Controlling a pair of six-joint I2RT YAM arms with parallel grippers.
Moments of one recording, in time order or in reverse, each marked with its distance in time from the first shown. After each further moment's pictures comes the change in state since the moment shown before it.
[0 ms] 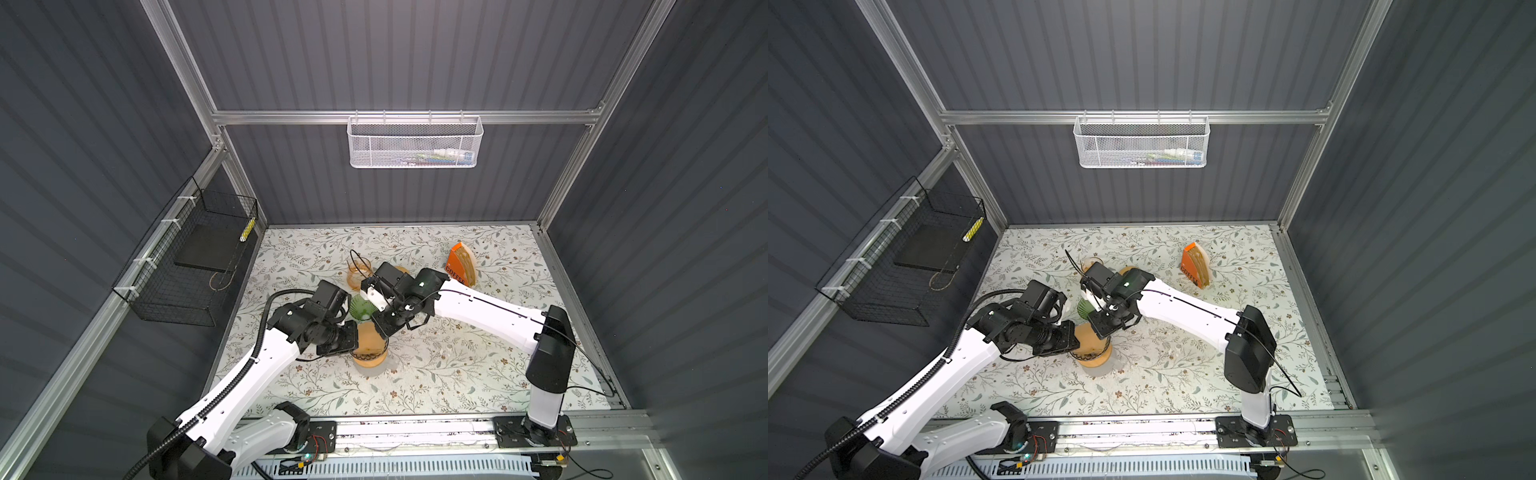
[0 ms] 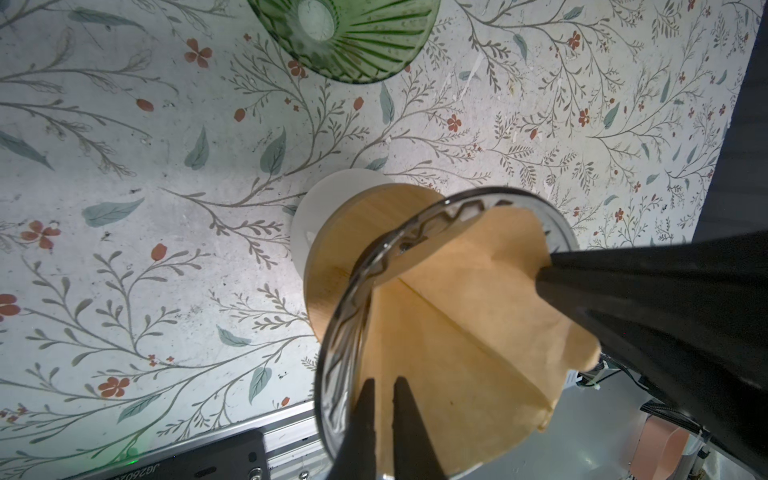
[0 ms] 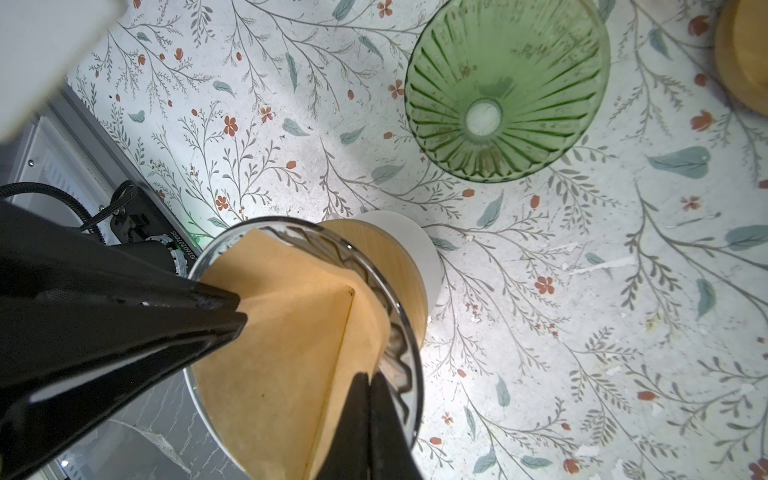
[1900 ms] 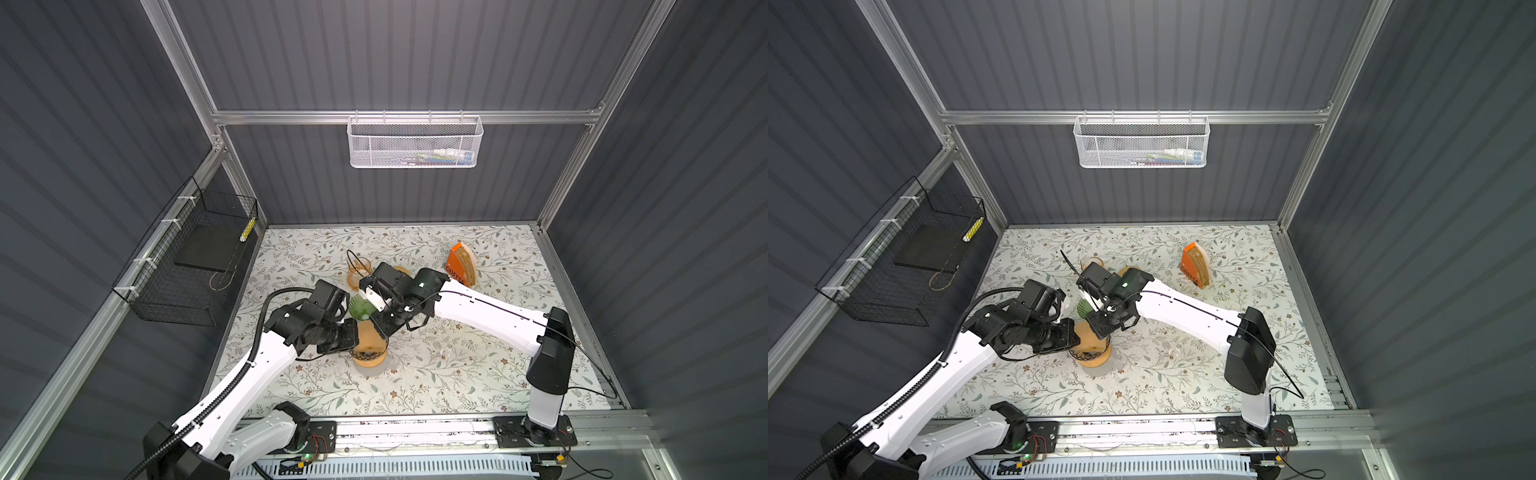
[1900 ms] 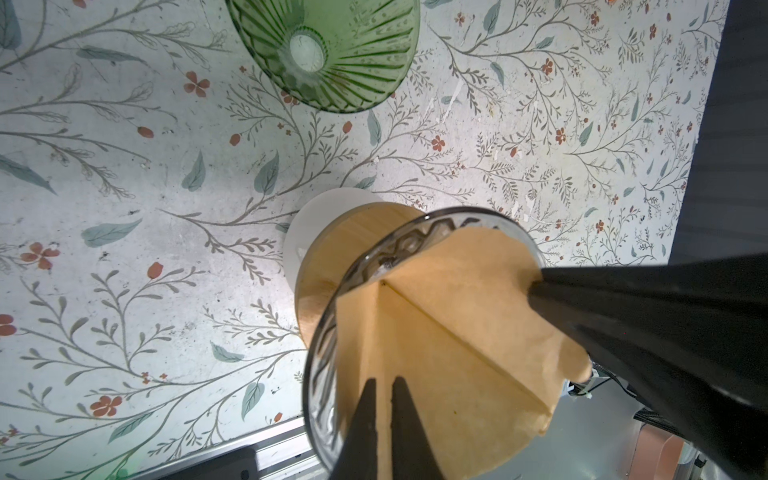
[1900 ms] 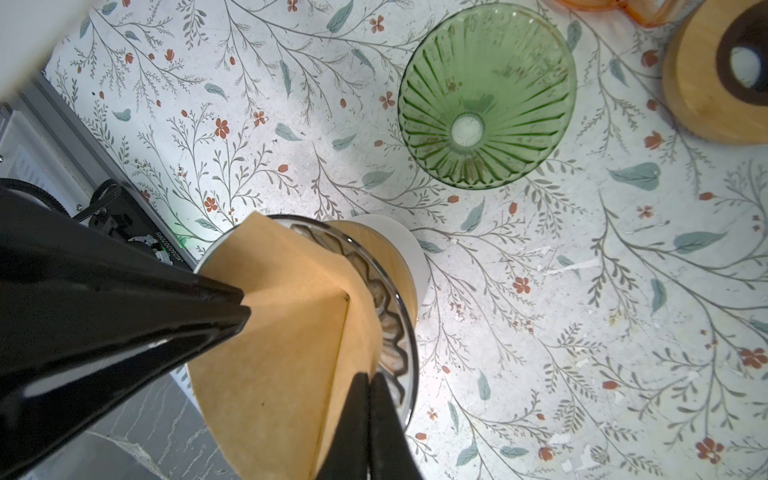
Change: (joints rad) left arm 0.000 -0.023 -0.006 0.037 -0.006 -0.008; right arm 0.022 -0.002 0.038 -0.035 0.069 -0.018
